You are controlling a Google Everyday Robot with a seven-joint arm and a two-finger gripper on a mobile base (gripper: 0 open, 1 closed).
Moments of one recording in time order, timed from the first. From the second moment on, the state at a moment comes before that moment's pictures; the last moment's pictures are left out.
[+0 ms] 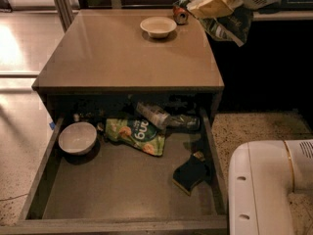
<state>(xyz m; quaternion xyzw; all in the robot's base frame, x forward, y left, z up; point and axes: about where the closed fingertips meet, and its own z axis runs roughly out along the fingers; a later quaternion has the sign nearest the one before) 0.571 -0.103 1.076 -0.60 0.63 0.01 0.50</state>
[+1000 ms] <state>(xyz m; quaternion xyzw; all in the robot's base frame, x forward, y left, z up) 0.485 -0.130 1.045 -0.58 0.66 0.04 0.49</state>
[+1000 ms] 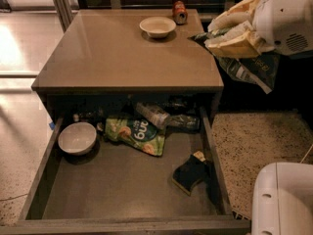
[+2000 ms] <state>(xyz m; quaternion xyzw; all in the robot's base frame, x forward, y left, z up) 0.454 -0.156 1.035 -0.54 0.68 0.05 0.49</state>
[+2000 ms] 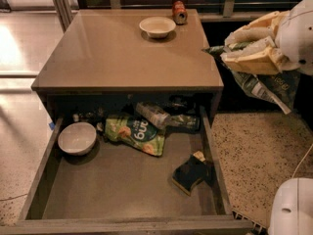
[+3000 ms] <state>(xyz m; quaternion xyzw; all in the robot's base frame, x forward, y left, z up) 0.447 -0.105 1.038 -0.60 0.64 0.00 0.48</state>
